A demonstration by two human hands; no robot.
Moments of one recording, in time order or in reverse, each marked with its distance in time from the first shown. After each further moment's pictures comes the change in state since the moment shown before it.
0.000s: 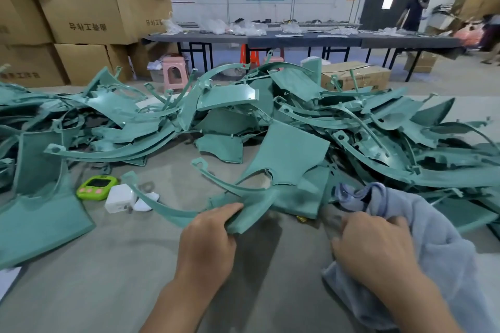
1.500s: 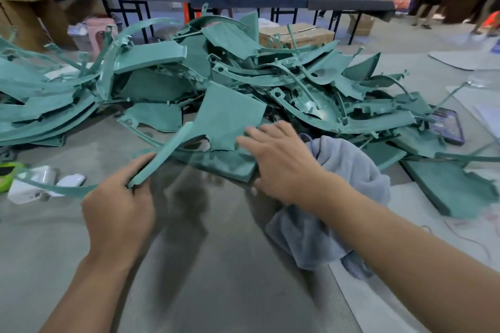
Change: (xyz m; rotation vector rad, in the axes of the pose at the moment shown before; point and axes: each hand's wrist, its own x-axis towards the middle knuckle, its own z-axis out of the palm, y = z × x) left_hand 0.014 -0.007 0.001 -0.230 0.293 -0.101; right_hand 0.040 -0.005 -0.016 -0.063 0.237 -0.580
